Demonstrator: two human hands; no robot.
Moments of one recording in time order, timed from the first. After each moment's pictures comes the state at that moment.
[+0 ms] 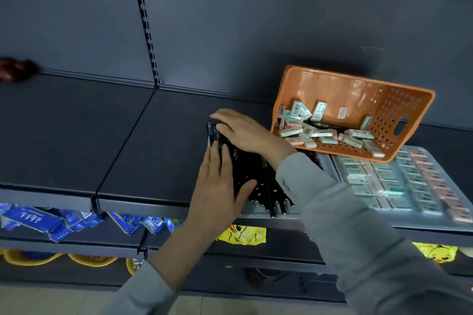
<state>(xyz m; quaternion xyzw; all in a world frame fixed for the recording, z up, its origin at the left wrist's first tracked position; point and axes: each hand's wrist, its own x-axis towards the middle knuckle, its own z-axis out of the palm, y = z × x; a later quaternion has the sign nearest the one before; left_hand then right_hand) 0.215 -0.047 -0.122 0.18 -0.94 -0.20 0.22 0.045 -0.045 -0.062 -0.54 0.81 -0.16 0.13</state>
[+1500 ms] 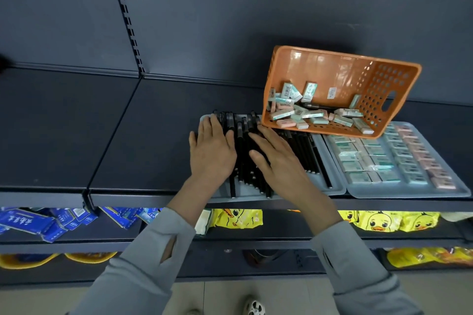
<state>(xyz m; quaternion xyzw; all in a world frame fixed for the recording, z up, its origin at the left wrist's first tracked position) 0.160 -0.074 -0.117 0.29 -0.91 -0.24 0.14 0.090 0.082 -0.118 -0.44 0.86 -0.25 -0.02</state>
